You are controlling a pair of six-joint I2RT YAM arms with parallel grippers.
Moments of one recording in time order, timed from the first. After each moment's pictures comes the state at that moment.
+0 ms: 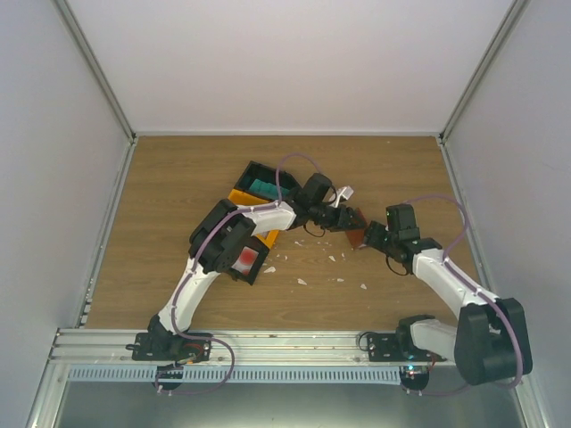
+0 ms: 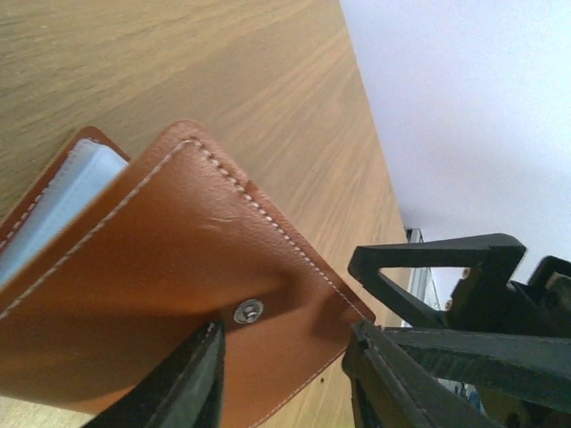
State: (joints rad) left arm -0.78 2.33 1.64 0.08 0.75 -0.75; right arm 0.18 1.16 0.56 -0.32 0.02 0.57
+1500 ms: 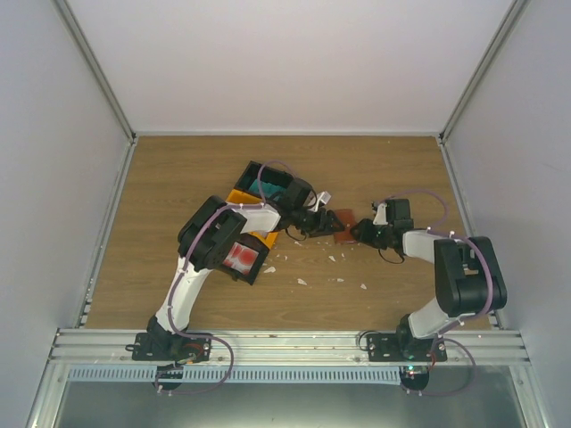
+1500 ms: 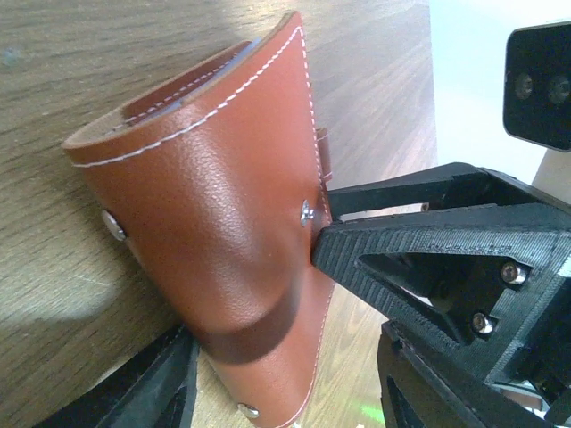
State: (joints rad) left arm -0.70 2.27 1.44 0.10 0.73 -0.78; right arm 0.09 1.57 0.60 0.01 -0.42 0.42
